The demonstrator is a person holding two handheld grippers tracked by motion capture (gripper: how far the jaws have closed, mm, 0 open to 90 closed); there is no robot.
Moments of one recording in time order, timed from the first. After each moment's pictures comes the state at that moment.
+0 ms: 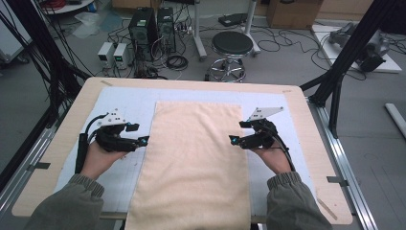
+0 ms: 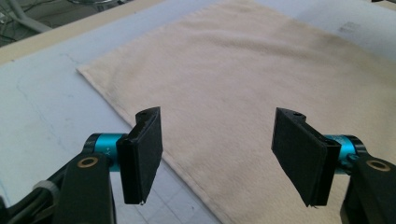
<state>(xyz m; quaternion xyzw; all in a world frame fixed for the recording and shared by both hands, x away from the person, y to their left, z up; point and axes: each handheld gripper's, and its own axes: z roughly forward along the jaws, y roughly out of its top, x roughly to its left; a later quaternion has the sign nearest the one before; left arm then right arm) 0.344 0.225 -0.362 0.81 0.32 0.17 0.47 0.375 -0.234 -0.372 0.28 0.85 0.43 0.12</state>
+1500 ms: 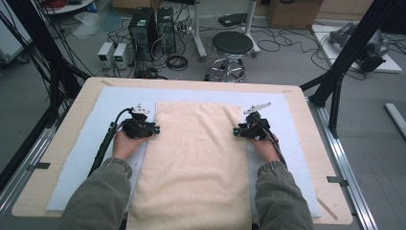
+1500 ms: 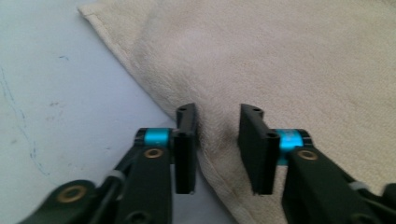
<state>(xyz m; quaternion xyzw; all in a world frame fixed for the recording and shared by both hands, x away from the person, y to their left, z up) 0.427 0.194 -0.438 0.82 0.40 0.14 0.38 0.441 -0.242 -0.437 0.38 0.85 0.35 0.11</state>
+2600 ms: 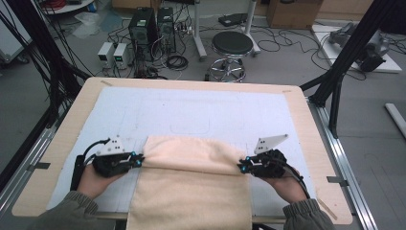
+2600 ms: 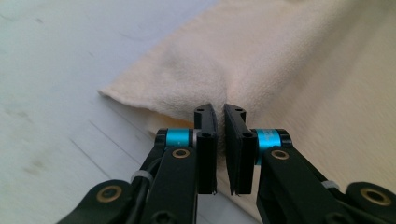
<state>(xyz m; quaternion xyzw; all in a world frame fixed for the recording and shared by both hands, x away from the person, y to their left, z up) 0.277 0.232 -0.413 0.86 0.26 0.12 0.43 0.292 -0.249 -0.395 0.23 0.89 0.39 0.04</state>
